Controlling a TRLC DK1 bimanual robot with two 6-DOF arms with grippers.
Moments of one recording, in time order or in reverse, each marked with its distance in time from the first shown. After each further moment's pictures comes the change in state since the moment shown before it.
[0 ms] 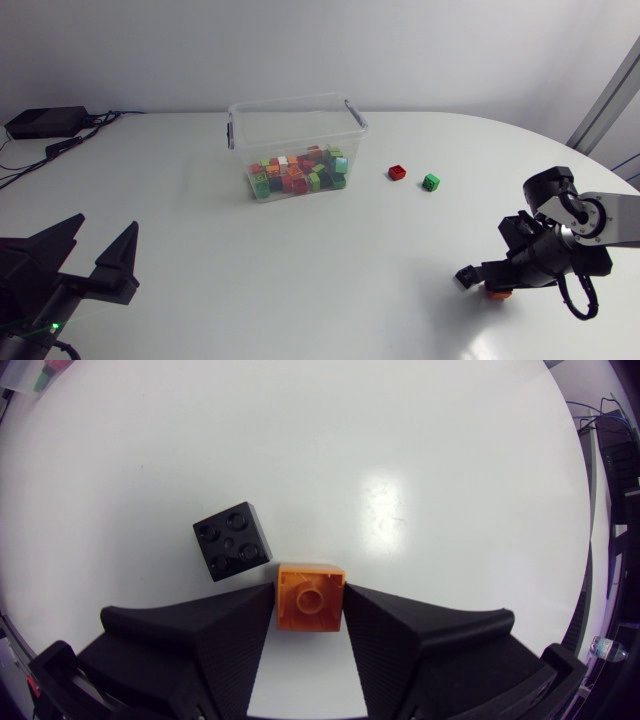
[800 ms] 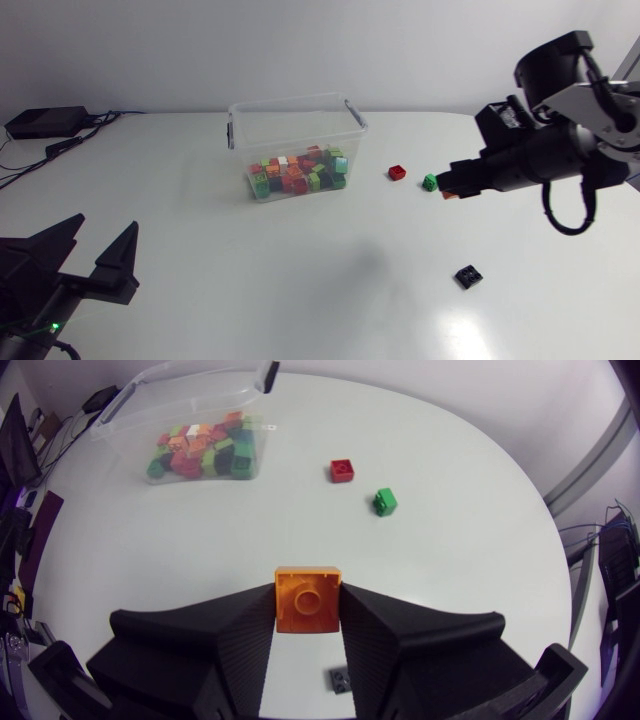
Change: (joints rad) left arm 0.000 0.000 0.000 0.000 0.000 0.000; right arm 0.334 -0.157 0.378 -0.086 -0.069 0.130
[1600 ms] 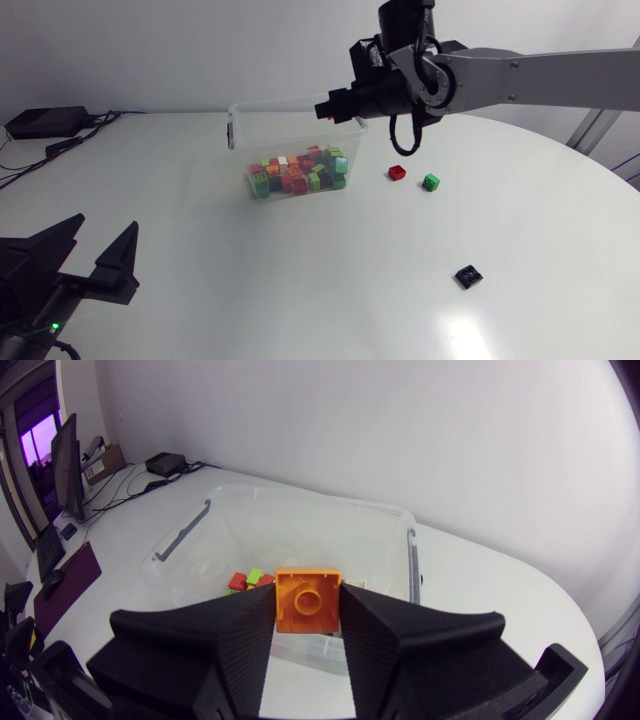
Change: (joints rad) left arm 0.000 0.000 0.000 0.000 0.000 0.000; right arm 0.246 0.509 0.431 0.509 -0.035 0.044
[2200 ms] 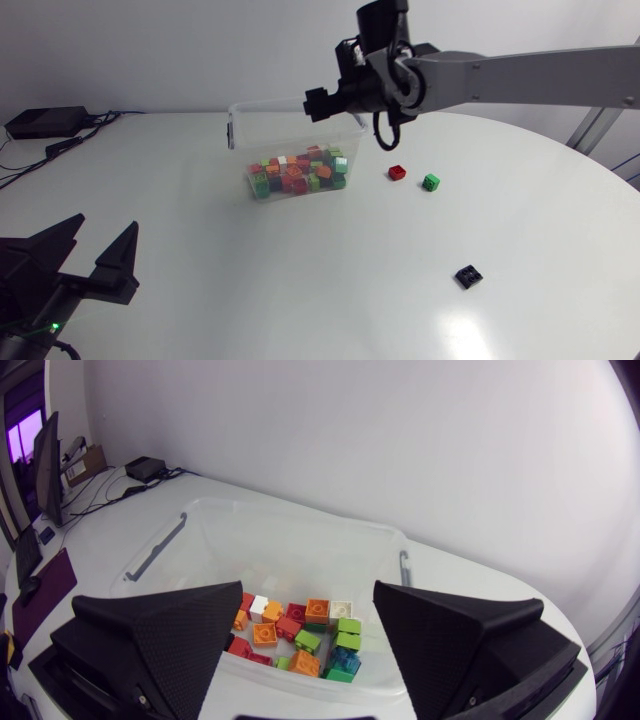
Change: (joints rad) left arm 0.000 0.000 0.000 0.000 0.000 0.000; right arm 0.020 0.087 0.093 0.029 0.108 -0.019
